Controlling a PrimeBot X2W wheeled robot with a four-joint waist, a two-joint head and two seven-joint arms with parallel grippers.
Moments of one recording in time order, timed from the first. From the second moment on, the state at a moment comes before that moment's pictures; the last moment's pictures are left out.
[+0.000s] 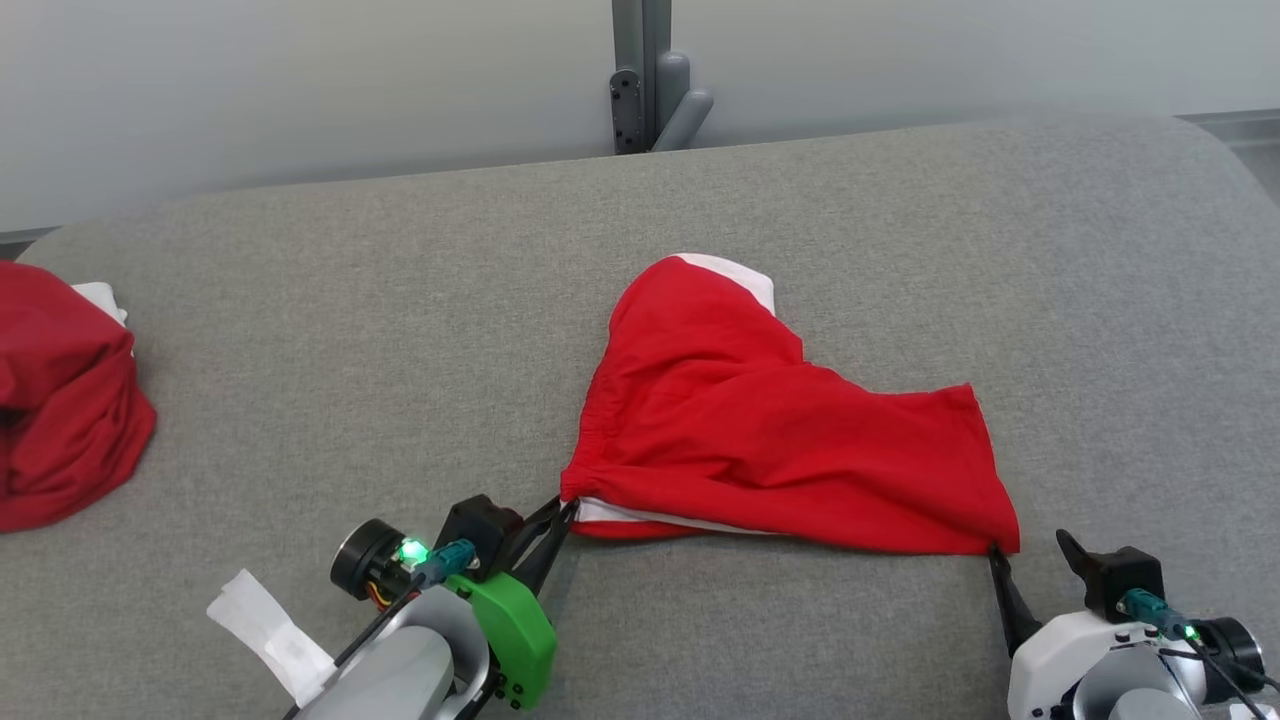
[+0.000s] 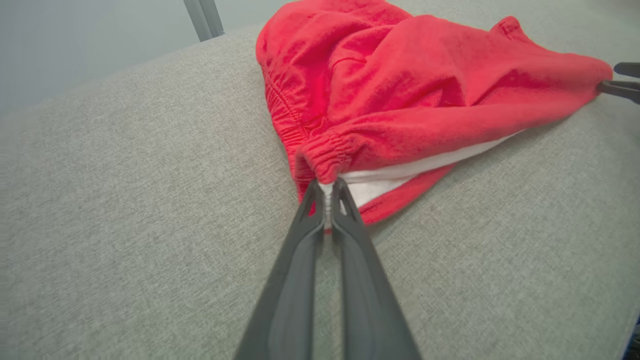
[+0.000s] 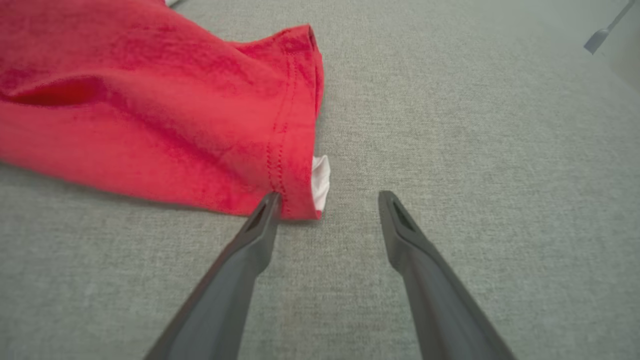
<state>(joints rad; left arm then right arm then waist) -0.48 0.20 -0.85 0.75 -0.48 -0.13 -0.26 -0.16 -0.16 0.03 0.68 0.08 0.13 -0.26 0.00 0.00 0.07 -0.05</state>
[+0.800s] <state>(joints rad) -0.41 0.22 -0.82 0.67 -0.45 -0.13 -0.26 -0.15 -0.30 0.29 0.53 0.26 0.13 -0.26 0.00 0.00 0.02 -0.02</state>
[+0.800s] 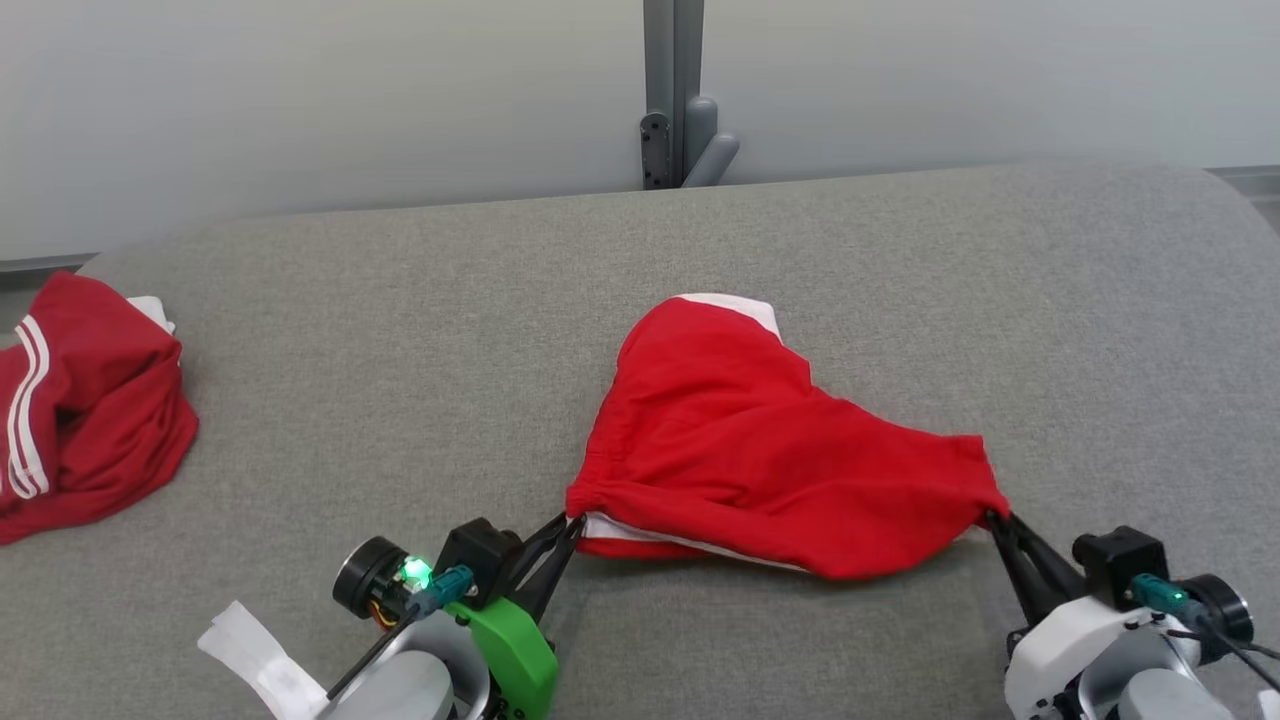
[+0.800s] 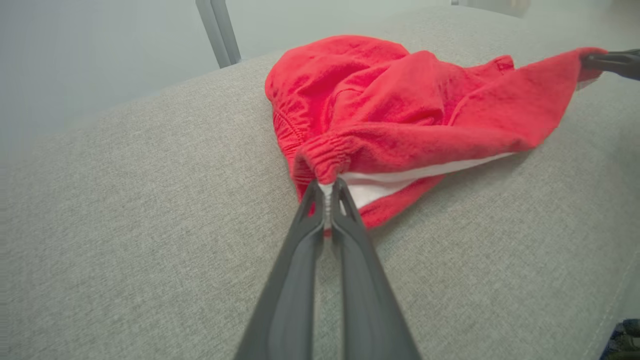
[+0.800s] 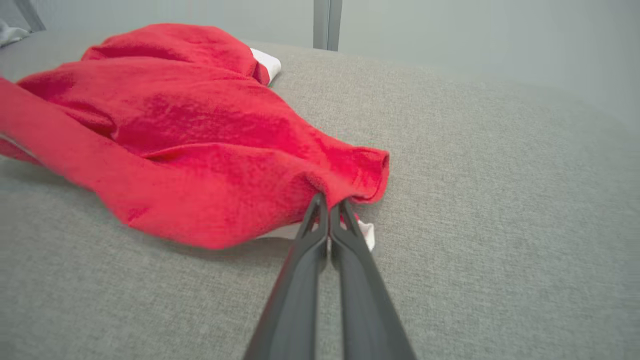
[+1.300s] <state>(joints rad) -0.45 0.30 -0.90 0.48 -0.53 -0.13 -0.23 -0.30 -0.34 0.37 0.52 0.64 0.13 0.03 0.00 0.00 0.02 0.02</state>
